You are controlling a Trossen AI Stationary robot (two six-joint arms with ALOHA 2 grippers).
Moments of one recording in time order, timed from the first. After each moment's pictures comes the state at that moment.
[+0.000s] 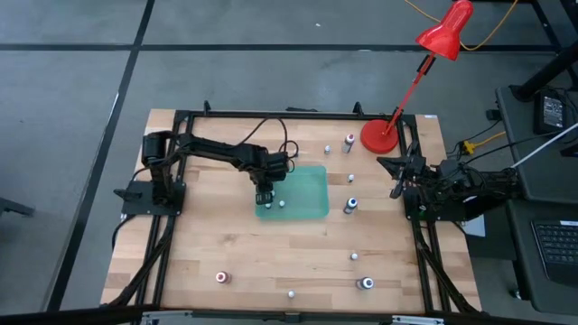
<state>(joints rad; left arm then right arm) 0.19 1.84 1.17 -0.67 0.02 0.02 0.14 0.02 0.26 -0.26 0.58 -0.09</state>
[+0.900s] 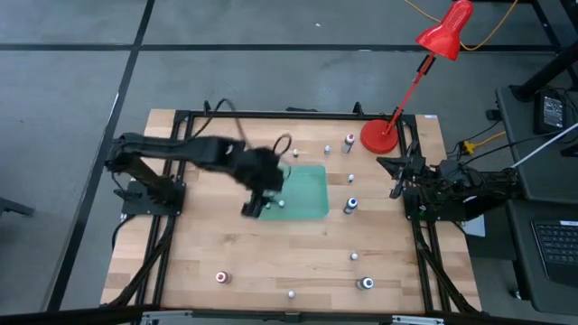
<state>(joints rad) -0.09 1.55 1.59 -0.93 0.10 0.14 0.14 0.02 0.26 -0.26 0.58 -0.09</state>
